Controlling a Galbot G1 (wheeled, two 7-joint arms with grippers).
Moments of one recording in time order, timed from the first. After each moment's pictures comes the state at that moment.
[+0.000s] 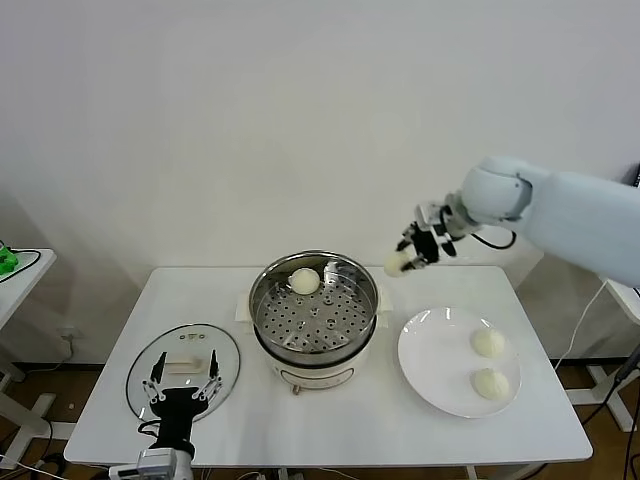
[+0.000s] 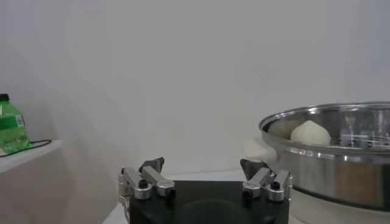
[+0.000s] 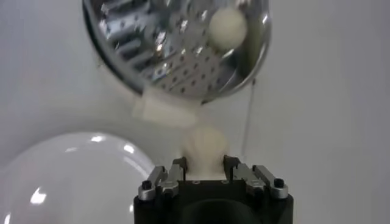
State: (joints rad) left arm 1.68 -1.35 -0.48 -2.16 -0.02 0.06 -0.30; right arm 0.79 0.87 -1.42 1.47 0.51 -0.31 -0.84
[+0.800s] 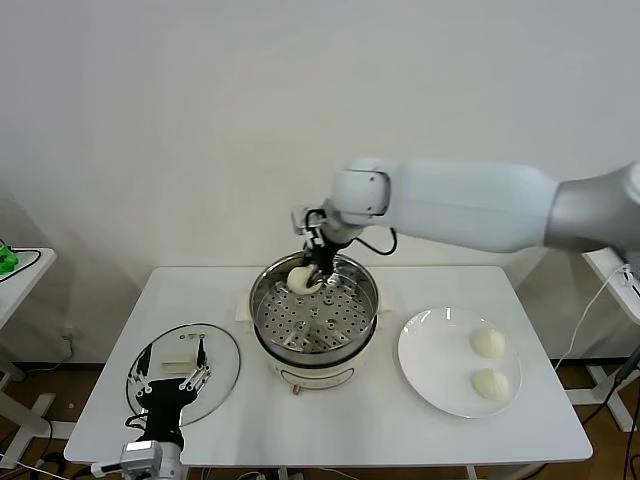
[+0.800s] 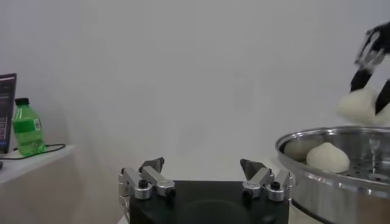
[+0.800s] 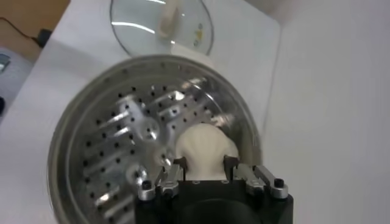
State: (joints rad) left arm 1.67 -1.35 -0.51 -2.20 -0.08 0.06 -0.31; right arm 0.72 1.30 -1.49 1.30 0.78 -0.43 -0.77
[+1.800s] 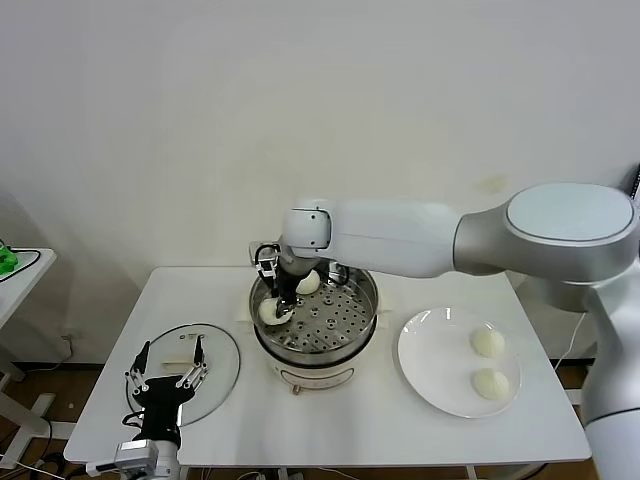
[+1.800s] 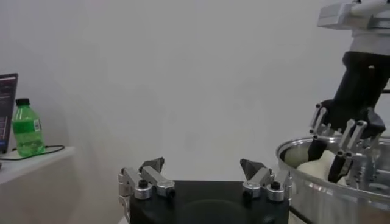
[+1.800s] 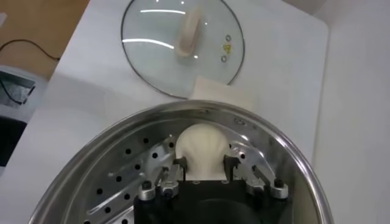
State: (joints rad) left arm 1.67 -1.35 -0.52 -2.20 -0.10 0.05 -0.30; right arm 0.58 1.45 -1.48 1.15 0.74 -0.46 -0.78
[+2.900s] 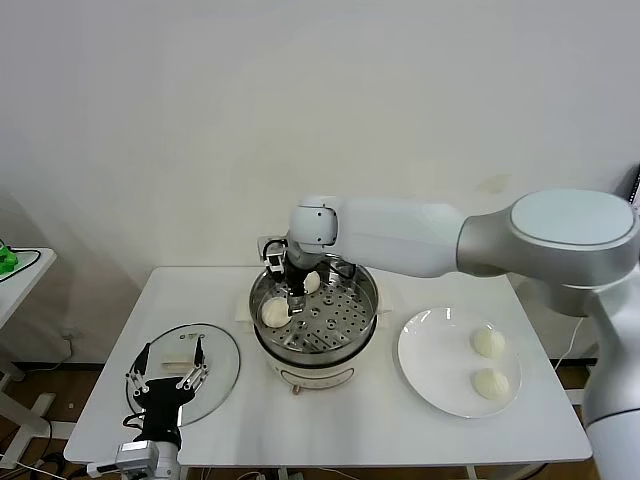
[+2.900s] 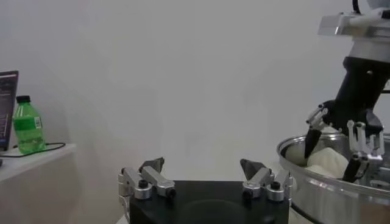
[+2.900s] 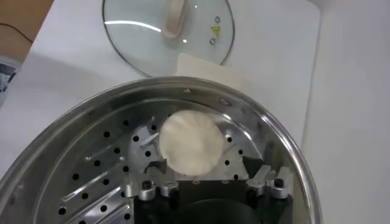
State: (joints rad) left arm 1.67 -1.35 -0.52 -2.20 -0.09 0.05 -0.31; right arm 0.62 1.37 -1.45 1.18 0.68 -0.47 -0.78
